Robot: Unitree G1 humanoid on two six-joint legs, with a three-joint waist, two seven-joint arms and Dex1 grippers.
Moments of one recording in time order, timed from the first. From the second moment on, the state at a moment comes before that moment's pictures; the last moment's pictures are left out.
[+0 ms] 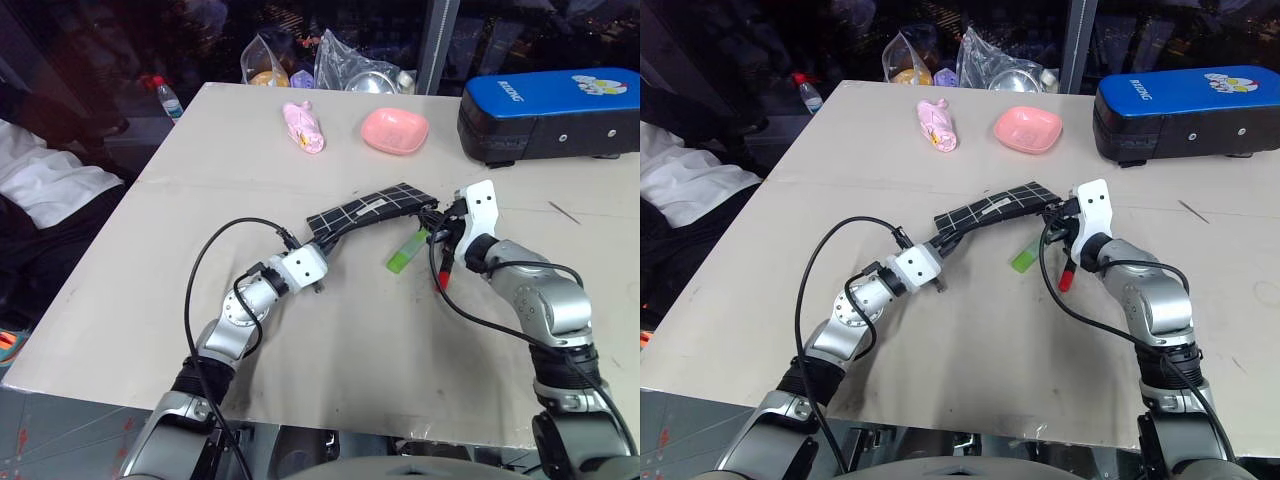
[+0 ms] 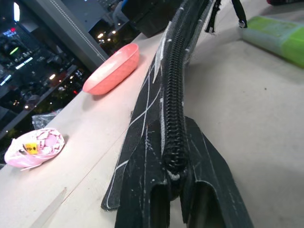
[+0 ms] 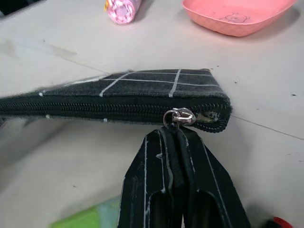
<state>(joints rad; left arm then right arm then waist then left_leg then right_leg) -0.33 0.41 -0.19 0.34 0.20 -0.54 -0.40 -0.42 -0.35 0.02 -0.20 0.35 0.74 0.37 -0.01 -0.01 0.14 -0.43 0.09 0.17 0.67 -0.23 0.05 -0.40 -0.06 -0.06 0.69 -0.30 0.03</state>
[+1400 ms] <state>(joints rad) -0.35 0.38 -0.22 0.34 0.27 -0.56 -0.39 -0.57 -0.45 0.39 -0.22 0.11 0.54 0.78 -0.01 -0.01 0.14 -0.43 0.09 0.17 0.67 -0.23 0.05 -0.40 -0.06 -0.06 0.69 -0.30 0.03</state>
